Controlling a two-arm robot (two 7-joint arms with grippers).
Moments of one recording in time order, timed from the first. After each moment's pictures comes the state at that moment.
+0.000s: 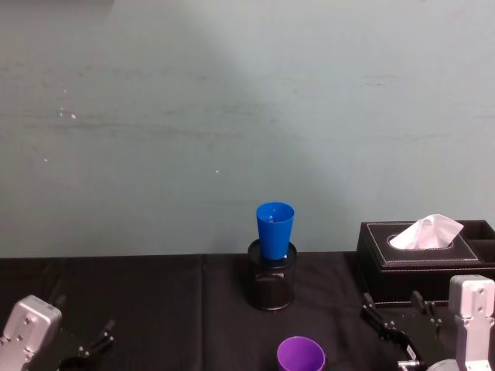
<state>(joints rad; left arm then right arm) -0.20 0.60 0.45 -1.41 -0.25 -0.12 0.03 0.18 0.24 -0.19 -1.35 0.30 -0.06 0.00</state>
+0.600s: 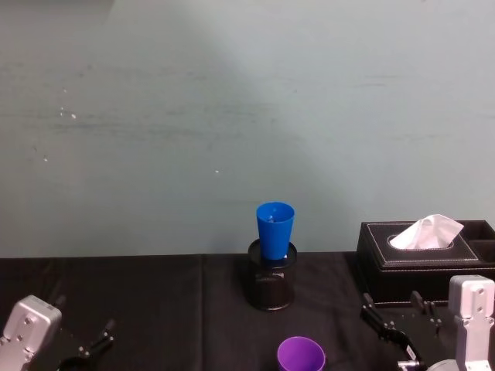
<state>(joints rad) -0.20 0.60 0.45 -1.41 -0.25 -0.12 0.03 0.18 0.25 -0.19 -1.35 0.31 -0.06 0.00</state>
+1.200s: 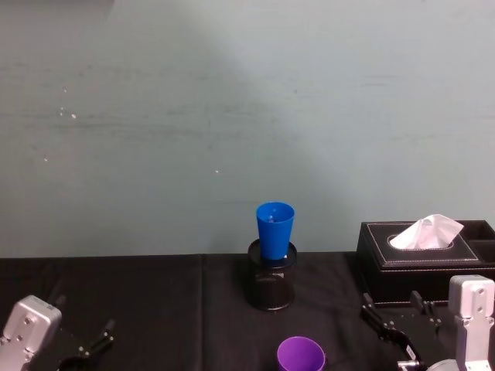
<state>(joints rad) -0.20 0.60 0.45 -1.41 -0.25 -0.12 0.03 0.18 0.25 -0.20 -1.35 0.31 -0.06 0.00</state>
